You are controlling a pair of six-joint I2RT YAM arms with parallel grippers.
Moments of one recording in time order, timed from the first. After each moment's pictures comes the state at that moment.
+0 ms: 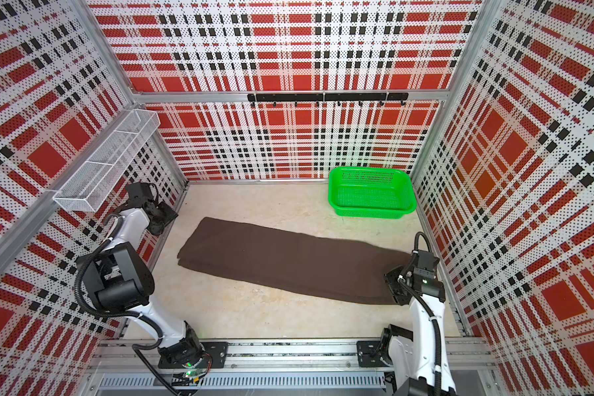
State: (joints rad) left arm 0.38 1.77 1.47 -0.63 0.01 -0.50; right arm -0.33 0.81 0.63 -0.92 -0.26 0.84
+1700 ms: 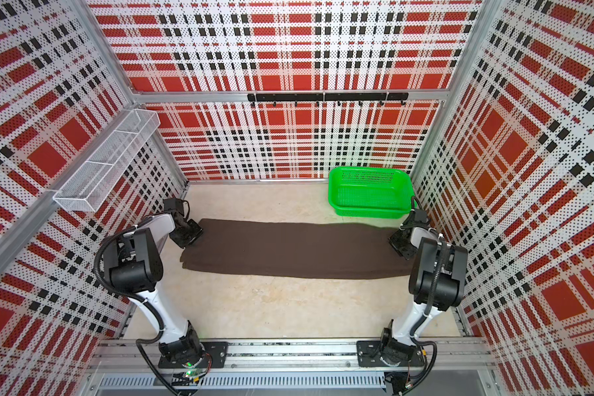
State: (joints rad) left arm 0.28 1.91 1.31 -0.60 0.04 -0.61; right arm -0.32 1.75 1.05 -0.48 -0.13 0.59
